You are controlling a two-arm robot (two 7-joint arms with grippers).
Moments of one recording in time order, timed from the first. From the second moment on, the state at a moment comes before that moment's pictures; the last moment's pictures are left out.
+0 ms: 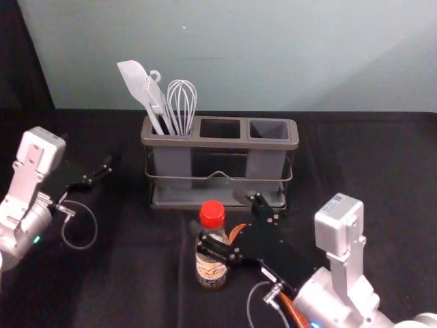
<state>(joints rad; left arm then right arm) -0.20 0.60 0.45 -1.41 -0.25 -0.12 0.03 -0.10 0.40 -0.49 -1.82 0.23 -0.12 0.23</state>
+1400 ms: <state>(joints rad) -0.20 0.60 0.45 -1.41 -0.25 -0.12 0.03 -0.14 0.29 -0.41 -1.84 0.21 -0.13 0.32</state>
